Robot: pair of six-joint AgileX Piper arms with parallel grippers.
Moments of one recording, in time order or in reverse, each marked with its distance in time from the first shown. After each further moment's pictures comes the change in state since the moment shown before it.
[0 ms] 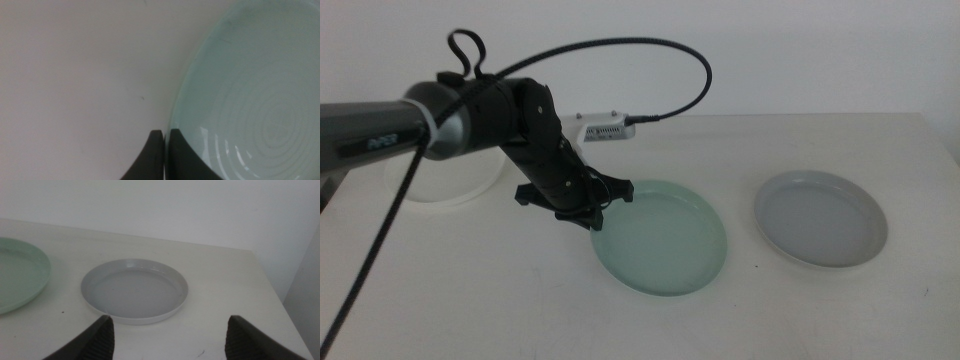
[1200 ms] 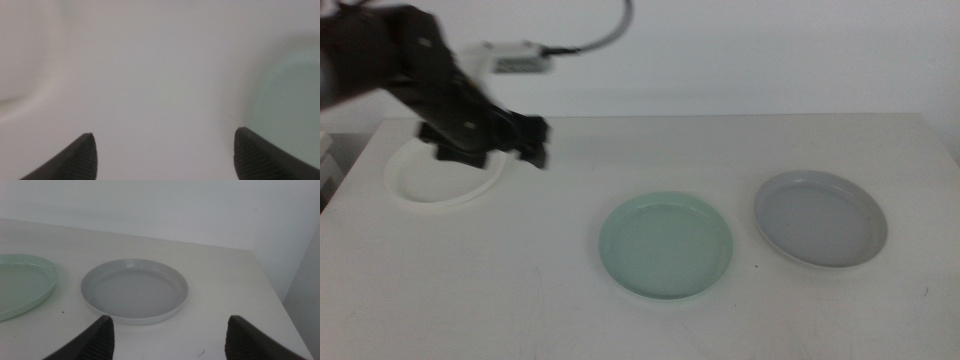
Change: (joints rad) left arm 0.196 -0.199 0.000 0.101 0.051 0.094; right arm 0.000 0.000 0.000 0.000 0.000 0.000
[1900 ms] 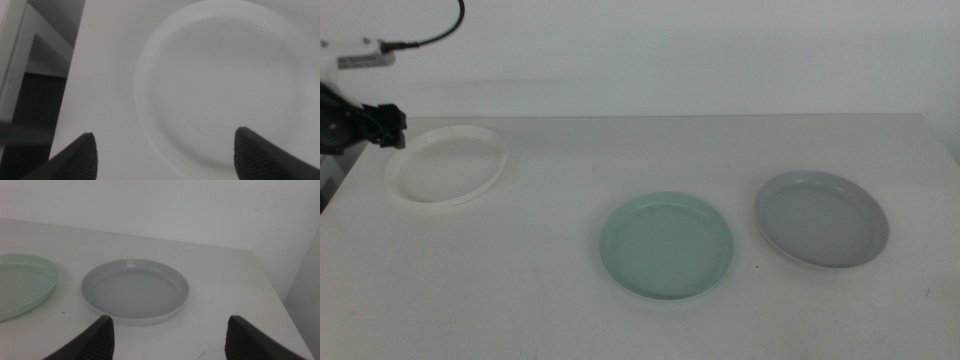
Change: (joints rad) left arm 0.413 0.112 -0.001 0.056 -0.271 0.116; right arm 0.000 0.000 0.000 0.000 0.000 0.000
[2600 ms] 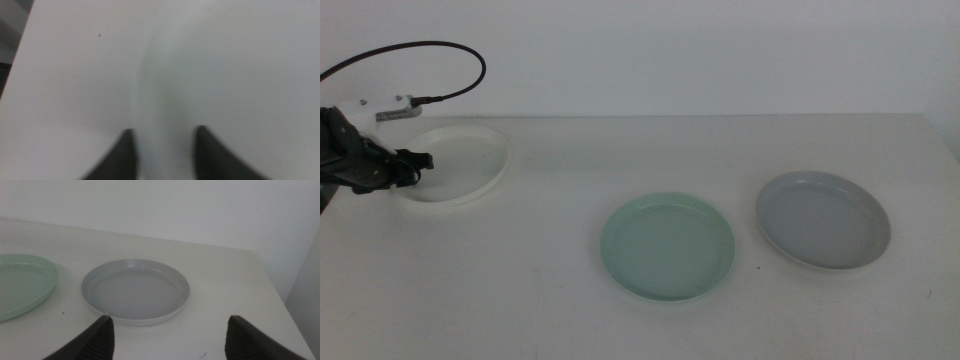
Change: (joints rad) left arm 0.006 0.263 -0.002 -0.067 -0.261 0.019; right arm 0.000 0.000 0.000 0.000 0.000 0.000
